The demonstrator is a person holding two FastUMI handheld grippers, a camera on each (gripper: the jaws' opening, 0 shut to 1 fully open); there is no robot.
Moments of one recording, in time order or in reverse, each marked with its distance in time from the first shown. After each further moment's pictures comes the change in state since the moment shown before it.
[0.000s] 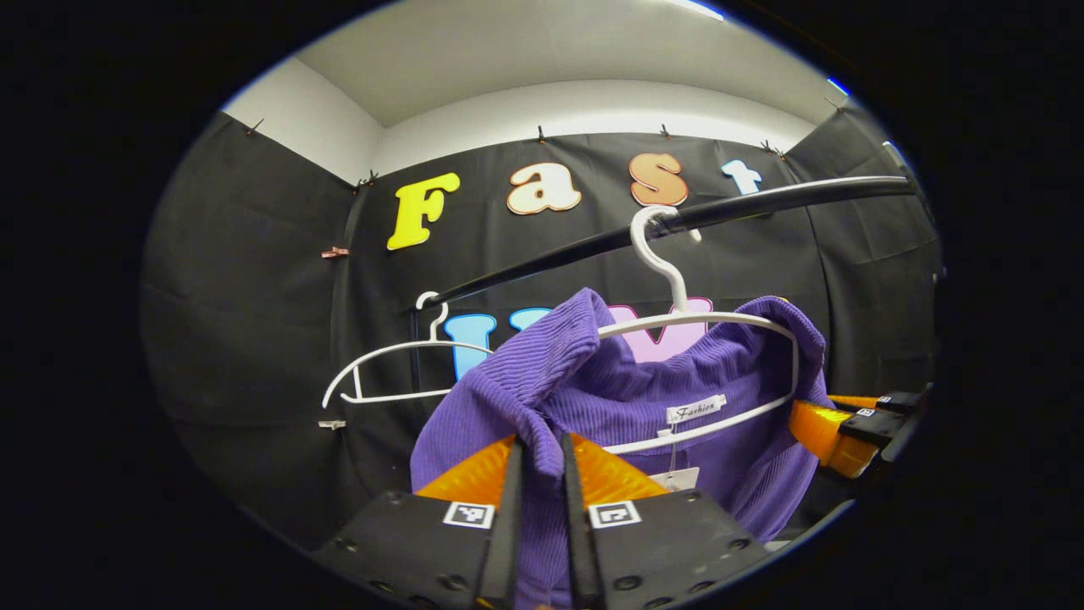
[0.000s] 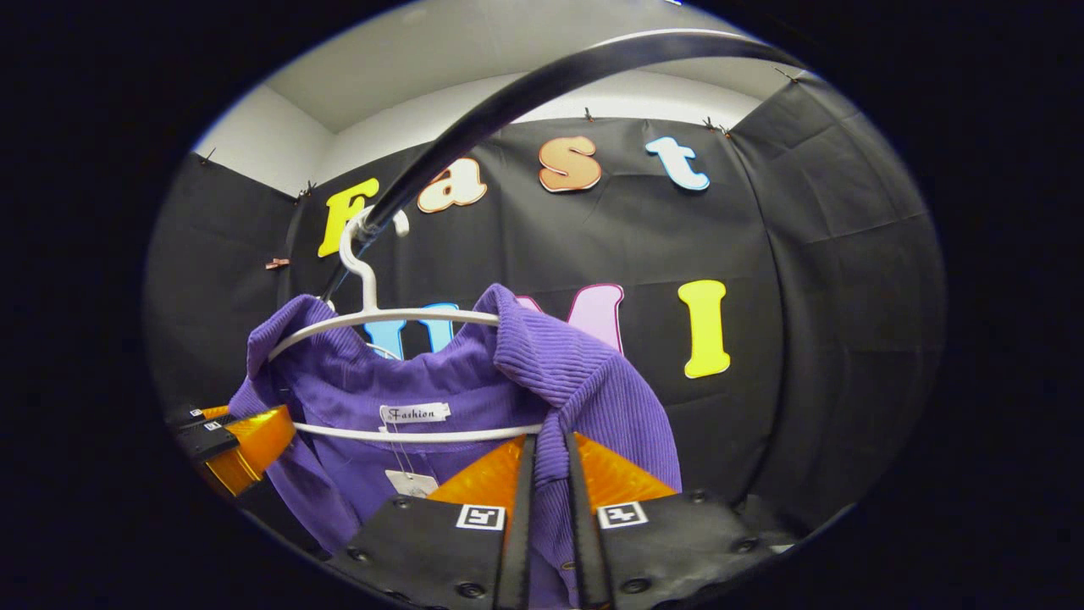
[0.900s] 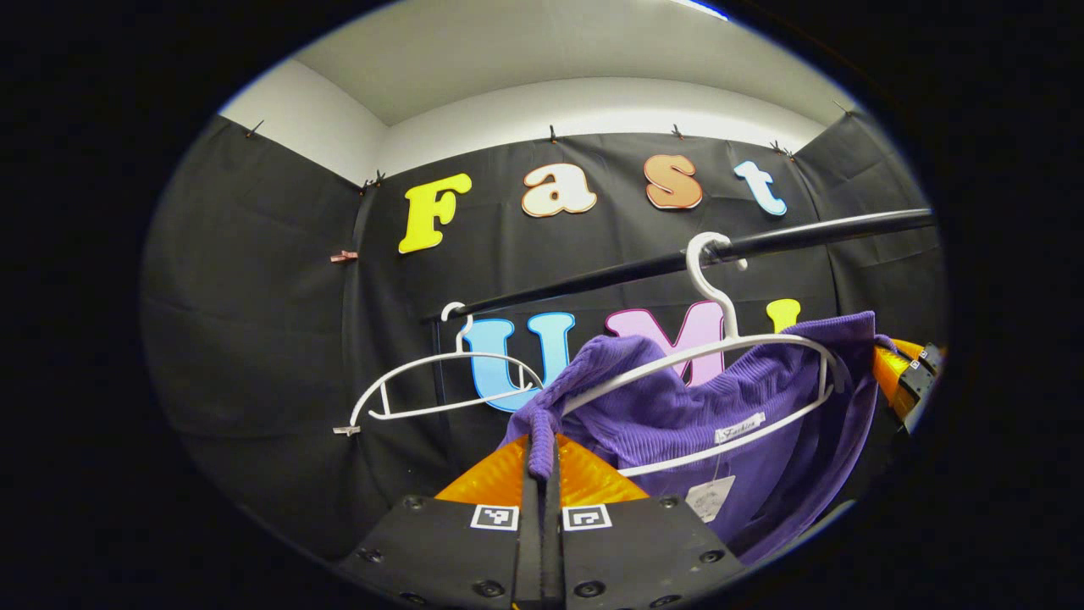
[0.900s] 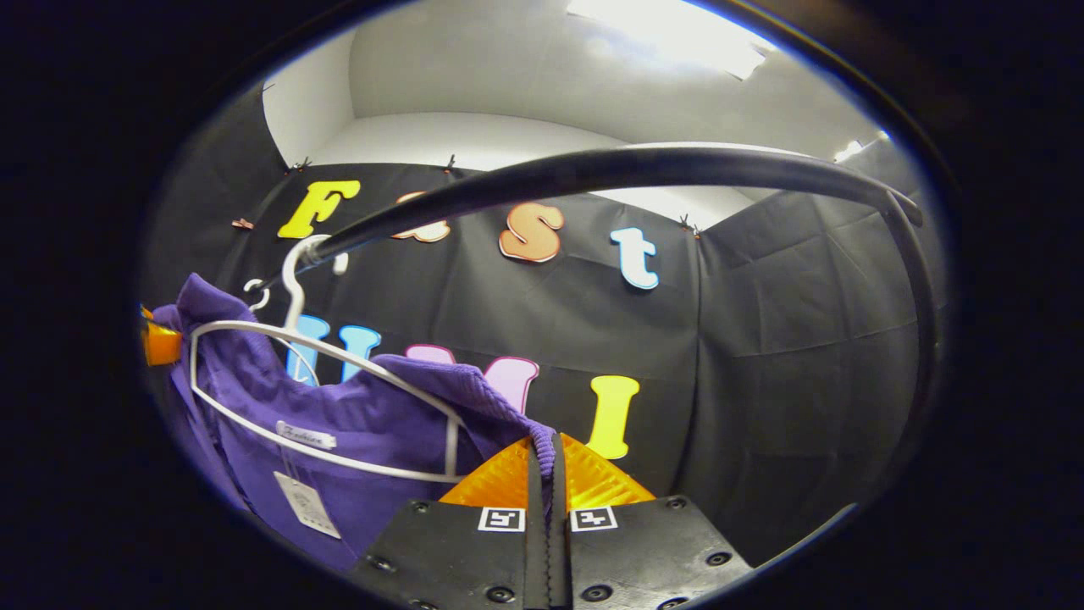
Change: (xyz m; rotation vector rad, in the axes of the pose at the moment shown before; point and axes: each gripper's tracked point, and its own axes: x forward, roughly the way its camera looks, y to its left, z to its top) left arm 0.001 0.037 0.034 0.005 0.021 -0.022; right arm -0.010 -0.085 0.091 -0.315 -0.288 -0.271
